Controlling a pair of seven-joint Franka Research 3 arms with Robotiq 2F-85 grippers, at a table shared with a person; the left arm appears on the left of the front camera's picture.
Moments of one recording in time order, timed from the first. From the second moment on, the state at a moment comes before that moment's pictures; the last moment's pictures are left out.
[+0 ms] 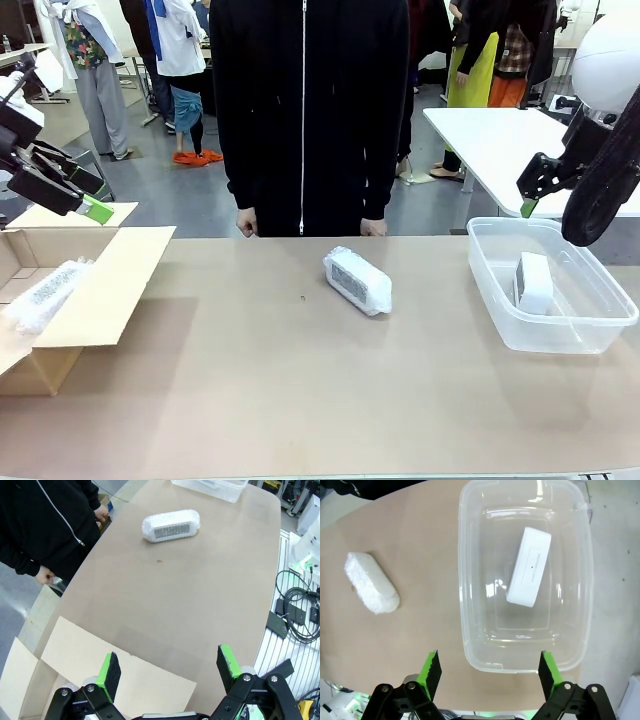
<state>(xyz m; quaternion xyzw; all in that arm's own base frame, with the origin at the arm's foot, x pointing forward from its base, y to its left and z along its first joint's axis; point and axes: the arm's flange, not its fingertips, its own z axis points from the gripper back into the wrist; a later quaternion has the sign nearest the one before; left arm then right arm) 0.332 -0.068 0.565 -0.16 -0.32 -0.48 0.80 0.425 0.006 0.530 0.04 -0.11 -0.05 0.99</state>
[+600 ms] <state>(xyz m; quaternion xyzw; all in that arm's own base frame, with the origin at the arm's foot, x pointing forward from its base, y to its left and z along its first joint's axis) 0.332 -0.068 0.565 -0.16 -0.32 -0.48 0.80 0.425 0.006 0.530 0.04 -0.11 -0.05 0.99</state>
